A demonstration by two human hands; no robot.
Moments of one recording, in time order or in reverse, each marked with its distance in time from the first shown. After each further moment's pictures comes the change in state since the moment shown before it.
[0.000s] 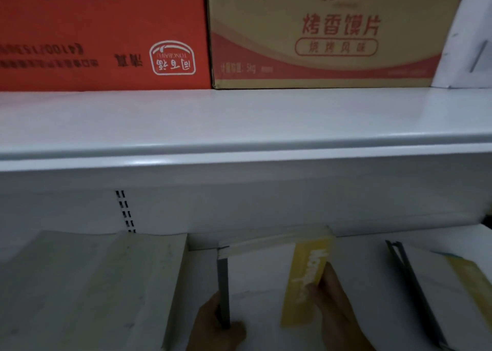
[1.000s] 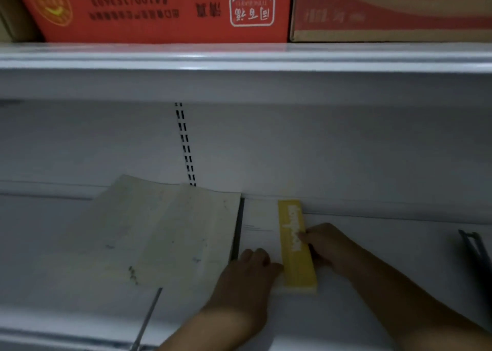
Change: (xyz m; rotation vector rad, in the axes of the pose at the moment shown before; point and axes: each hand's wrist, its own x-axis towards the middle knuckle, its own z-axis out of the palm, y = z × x) left_hand -0.020 0.005 -0.038 1.293 -0.142 0.400; right_hand 0.074 0.035 0.058 -0.510 -0.203 0.725
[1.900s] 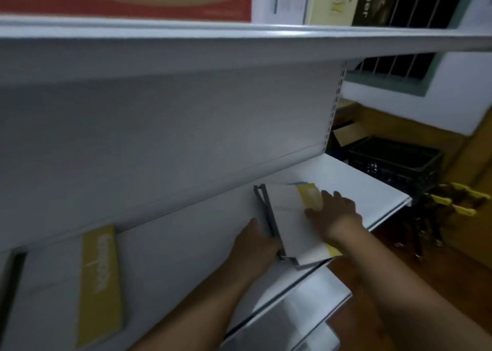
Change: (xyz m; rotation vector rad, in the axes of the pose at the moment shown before) left_hand 0.134 0.250 0.047 -1.002 -0.341 -0.027; right_hand -0.103 0.148 -0.269 -0.625 0.738 0.330
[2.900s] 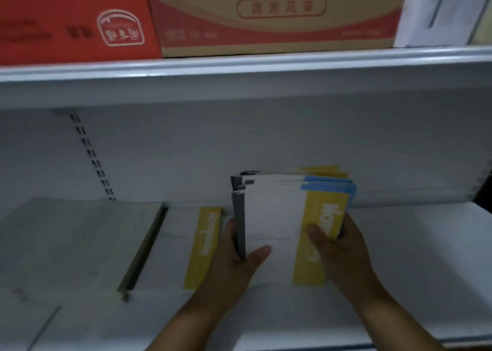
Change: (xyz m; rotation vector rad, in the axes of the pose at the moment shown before) left_hand -0.080 -0.058 -0.100 -0.307 0.575 0.311; right_hand -0.076 -0.123 0.035 1.175 -0.173 -0.738
